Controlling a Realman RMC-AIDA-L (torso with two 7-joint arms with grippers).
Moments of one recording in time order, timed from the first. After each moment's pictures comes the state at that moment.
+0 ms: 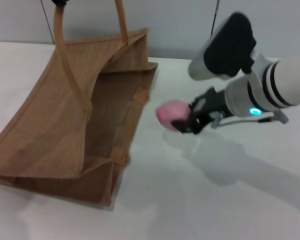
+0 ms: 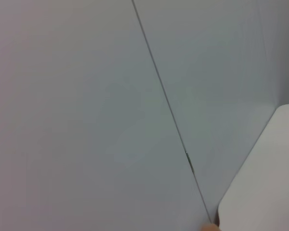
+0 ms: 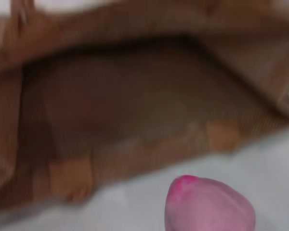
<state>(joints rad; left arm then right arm) -0.67 -2.04 0.74 1.52 -0.90 -1.48 1.27 0.73 2.02 -1.78 -1.19 0.78 1.04 -0.60</state>
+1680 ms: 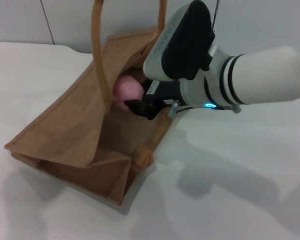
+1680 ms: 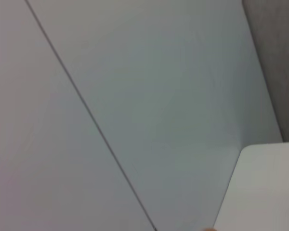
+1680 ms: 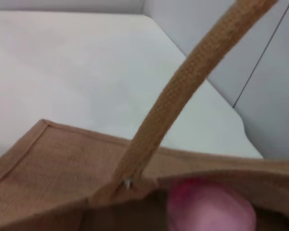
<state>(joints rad) -0.69 -2.04 0.91 1.54 -1.03 -1.41 1.29 0.78 2.02 -1.97 -1.18 0.89 0.72 -0.65</state>
